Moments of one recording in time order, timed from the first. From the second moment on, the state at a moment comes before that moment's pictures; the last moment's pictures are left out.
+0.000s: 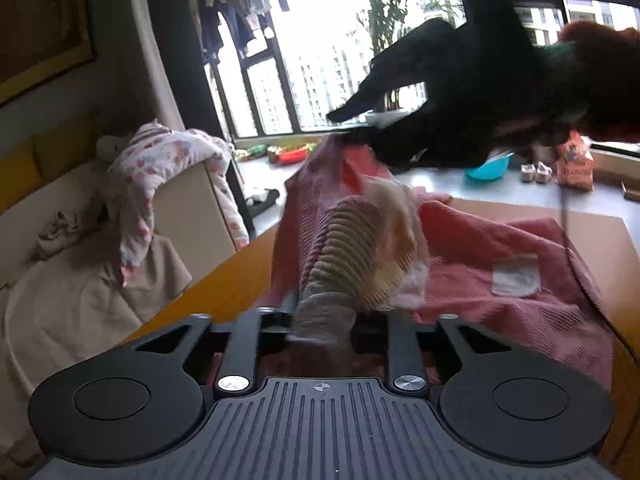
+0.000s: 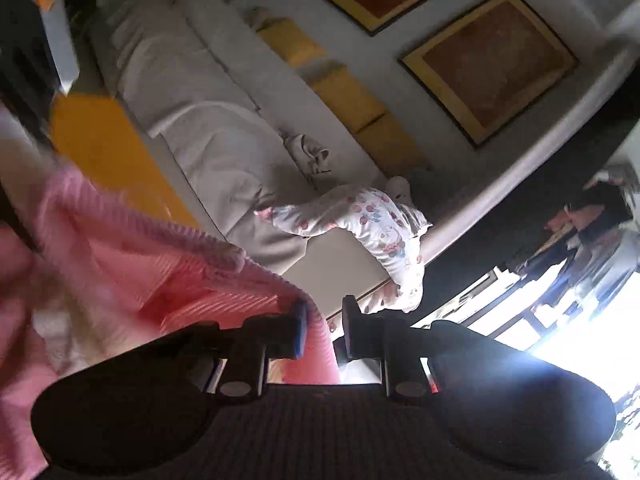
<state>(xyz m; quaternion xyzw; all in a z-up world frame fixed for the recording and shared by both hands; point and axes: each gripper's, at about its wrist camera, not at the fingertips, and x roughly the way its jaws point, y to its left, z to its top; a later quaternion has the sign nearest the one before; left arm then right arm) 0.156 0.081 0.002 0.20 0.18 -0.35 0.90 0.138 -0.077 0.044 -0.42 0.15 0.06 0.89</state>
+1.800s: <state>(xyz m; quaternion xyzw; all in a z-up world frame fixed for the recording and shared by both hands) 0.122 0.097 0.033 0.23 0.13 -0.21 0.94 0.079 -0.167 0.085 -0.26 0.14 0.19 0.94</state>
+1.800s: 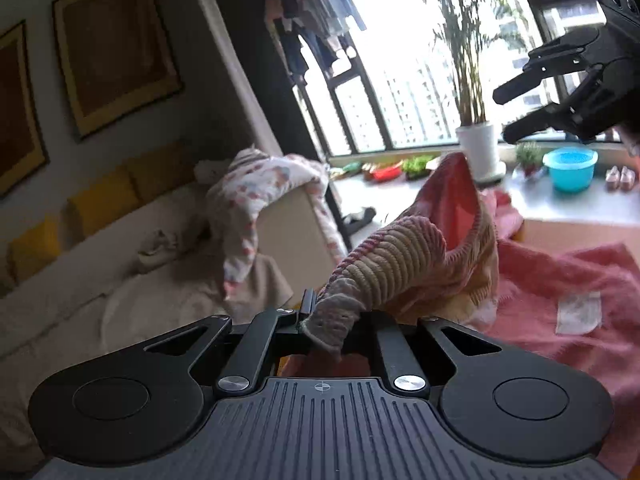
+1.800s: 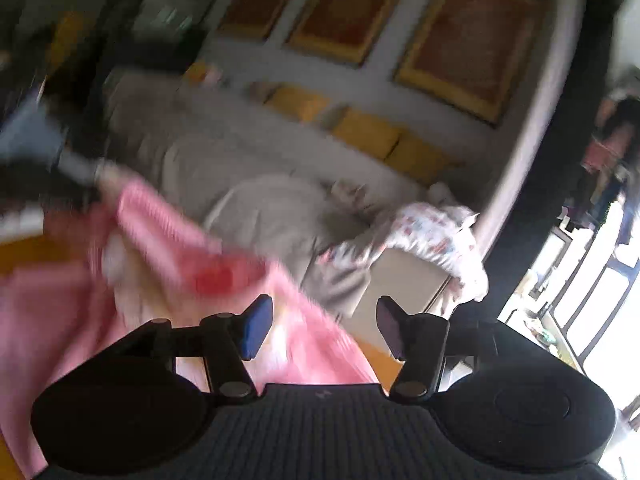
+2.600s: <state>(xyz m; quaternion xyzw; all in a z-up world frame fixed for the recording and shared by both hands) 0.247 0.192 -0.022 0.09 0.31 -0.21 0.92 0.331 -0.107 -0.020 -0.14 0.33 0.30 0.89</state>
